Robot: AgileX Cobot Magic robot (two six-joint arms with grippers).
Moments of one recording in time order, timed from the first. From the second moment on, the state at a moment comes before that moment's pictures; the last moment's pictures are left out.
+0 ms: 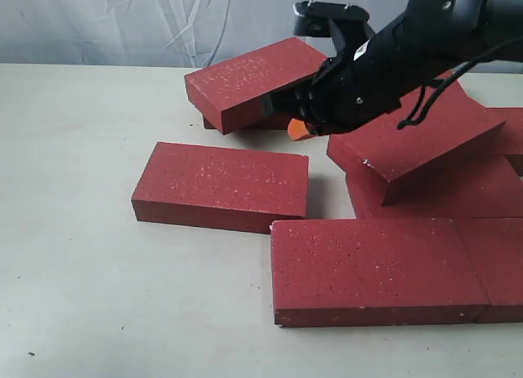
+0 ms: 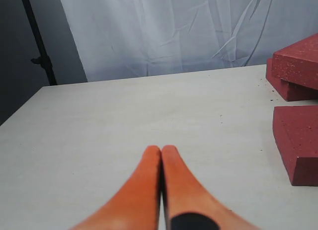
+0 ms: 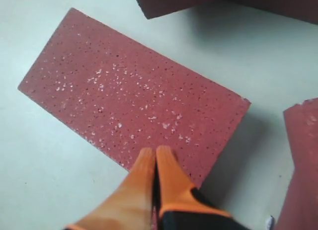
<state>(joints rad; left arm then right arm) 0.03 0.00 0.00 0.02 0.23 0.06 0.48 1.68 -1.19 0.41 0.63 -0.16</state>
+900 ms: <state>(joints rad) 0.03 0.00 0.00 0.02 0.23 0.06 -0.09 1.66 -1.20 0.34 0.69 -0.16</state>
